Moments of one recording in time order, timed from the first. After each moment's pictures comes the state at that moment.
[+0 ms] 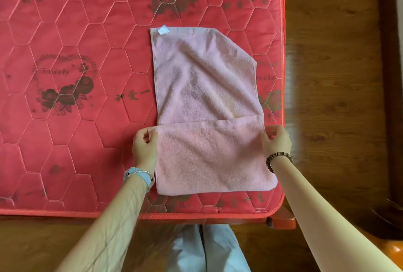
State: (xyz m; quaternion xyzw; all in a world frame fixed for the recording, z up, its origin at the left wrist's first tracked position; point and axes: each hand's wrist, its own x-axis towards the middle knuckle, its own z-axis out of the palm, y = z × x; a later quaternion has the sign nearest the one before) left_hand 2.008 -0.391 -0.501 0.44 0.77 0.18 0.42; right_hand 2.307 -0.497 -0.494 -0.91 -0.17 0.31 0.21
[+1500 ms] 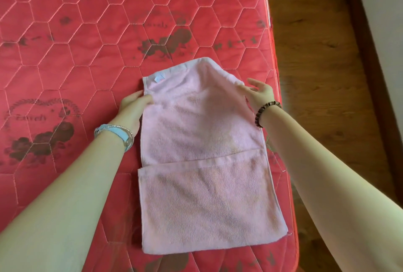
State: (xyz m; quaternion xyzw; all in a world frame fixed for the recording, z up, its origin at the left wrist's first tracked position) left_hand 2.079 -0.186 -0.483 0.36 0.65 0.23 0.63; right_hand 2.362 -0.286 -0.478 -0.78 -0.16 0.42 0.43
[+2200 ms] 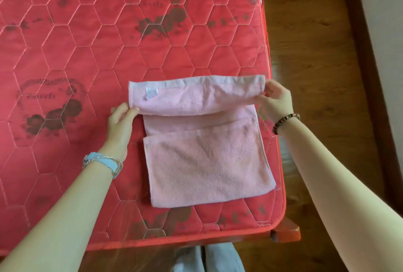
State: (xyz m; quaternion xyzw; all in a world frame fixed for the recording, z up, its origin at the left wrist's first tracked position) left_hand 2.008 -0.291 -0.462 0.49 0.65 0.24 0.53; right_hand 2.347 -0.395 -0.429 -0.80 -0.28 0.33 0.41
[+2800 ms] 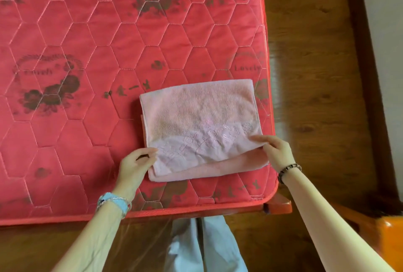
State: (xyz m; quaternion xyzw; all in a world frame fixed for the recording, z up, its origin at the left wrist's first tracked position) left_hand 1.964 -0.444 -0.479 0.42 0.66 0.14 0.60; right_hand 2.307 -0.566 -0.476 -0.84 -0.20 0.41 0.29
